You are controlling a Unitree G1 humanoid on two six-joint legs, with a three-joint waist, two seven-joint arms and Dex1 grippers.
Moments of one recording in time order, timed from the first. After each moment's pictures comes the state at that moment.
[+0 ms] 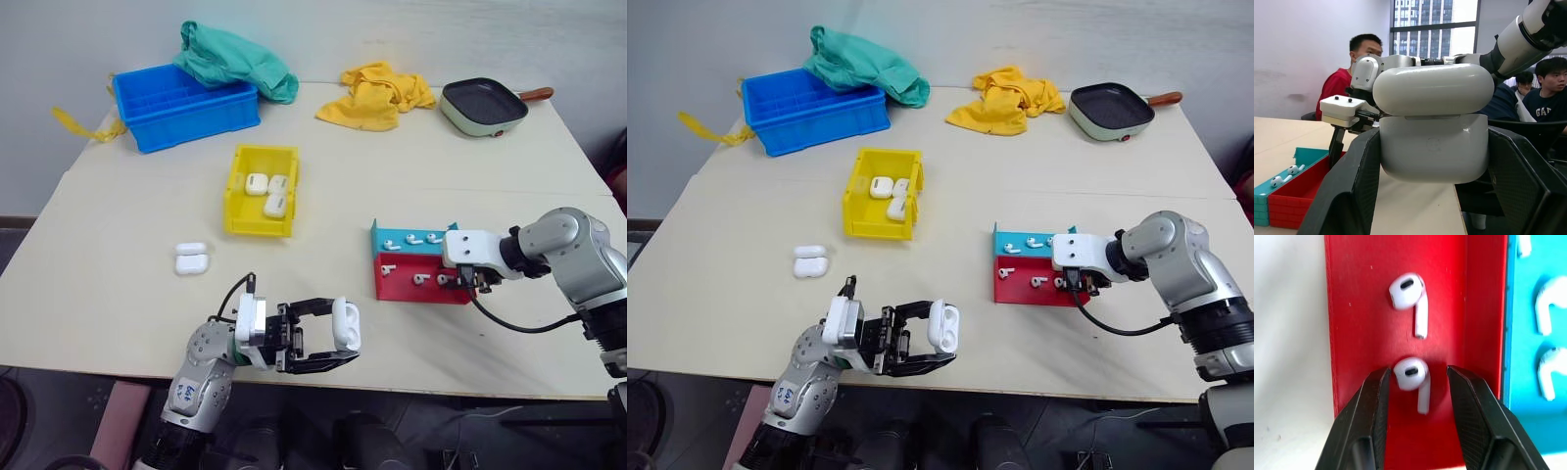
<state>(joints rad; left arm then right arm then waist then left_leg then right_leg) -0.09 0.24 -0.18 -0.18 -0.56 -0.07 -1.17 -0.69 -0.95 0.31 0.24 -0.14 0.16 1.36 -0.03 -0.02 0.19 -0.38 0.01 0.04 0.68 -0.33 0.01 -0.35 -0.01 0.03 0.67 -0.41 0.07</state>
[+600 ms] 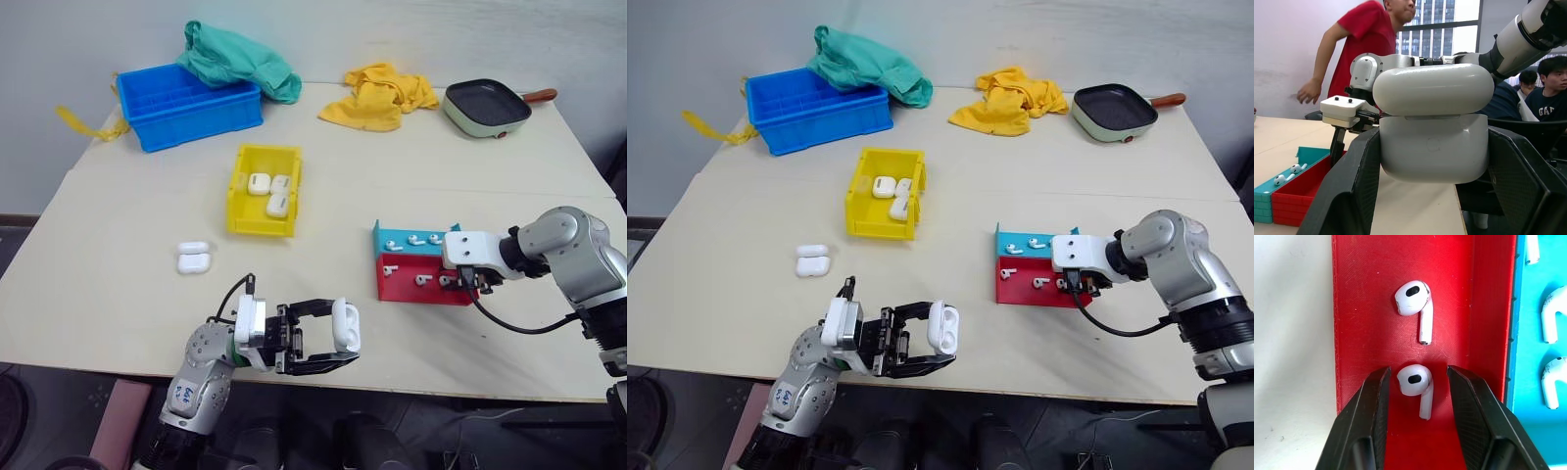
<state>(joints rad) -0.08 0.25 -0.19 -0.18 -0.56 -0.07 -1.17 -0.69 -0.95 0.31 0.25 -0.16 0.16 1.39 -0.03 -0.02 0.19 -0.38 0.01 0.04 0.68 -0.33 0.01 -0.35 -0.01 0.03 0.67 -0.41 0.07</state>
